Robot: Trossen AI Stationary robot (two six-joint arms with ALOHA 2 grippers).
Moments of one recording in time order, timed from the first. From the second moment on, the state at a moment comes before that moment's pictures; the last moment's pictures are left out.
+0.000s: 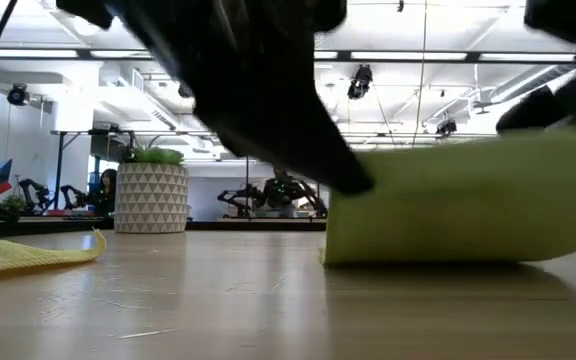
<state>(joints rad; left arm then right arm) -0.47 1.98 1.26 0.00 -0.24 -0.36 0.69 1.49 0.63 0.08 0.13 0.54</state>
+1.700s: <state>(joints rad) -0.38 1.93 1.17 0.10 0.02 -0.39 0.53 1.39 0.63 0.02 -0.11 0.79</state>
